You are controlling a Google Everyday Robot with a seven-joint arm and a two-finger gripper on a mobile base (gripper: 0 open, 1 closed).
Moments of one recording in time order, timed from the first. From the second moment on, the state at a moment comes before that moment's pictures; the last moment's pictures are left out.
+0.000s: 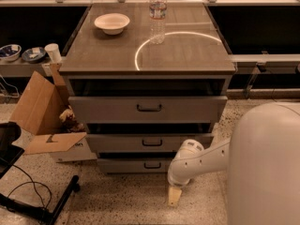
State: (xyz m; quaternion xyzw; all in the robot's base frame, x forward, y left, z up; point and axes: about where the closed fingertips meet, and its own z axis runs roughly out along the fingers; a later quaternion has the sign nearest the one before) arm 0.491 -0.105 0.380 -0.63 0.77 0.00 0.08
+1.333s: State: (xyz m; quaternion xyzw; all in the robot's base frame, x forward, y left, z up) arm 0.596 -0.178 0.259 -0.60 0.79 -0.06 0.06
